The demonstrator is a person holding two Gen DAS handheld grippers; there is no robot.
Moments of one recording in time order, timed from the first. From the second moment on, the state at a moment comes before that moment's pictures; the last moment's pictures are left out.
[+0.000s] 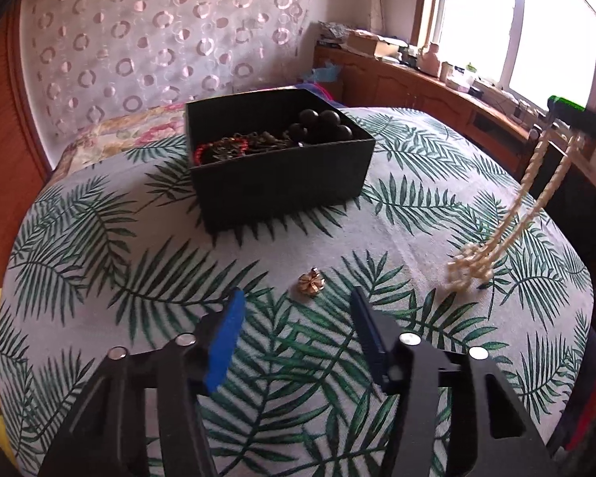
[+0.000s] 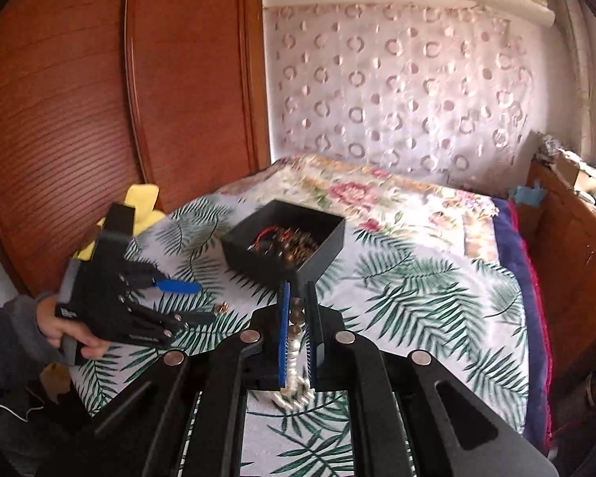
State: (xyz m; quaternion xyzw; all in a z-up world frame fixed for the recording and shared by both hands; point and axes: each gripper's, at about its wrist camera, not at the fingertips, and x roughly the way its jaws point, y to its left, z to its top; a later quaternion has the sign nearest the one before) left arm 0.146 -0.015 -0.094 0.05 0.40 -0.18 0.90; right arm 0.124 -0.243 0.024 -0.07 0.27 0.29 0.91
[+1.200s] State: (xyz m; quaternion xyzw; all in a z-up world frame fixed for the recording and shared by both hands) left arm 0.156 -0.021 -0.032 0.06 0.35 -0.17 0.92; right arm 0.141 -0.231 0.102 -0.10 0.20 0.29 0.93
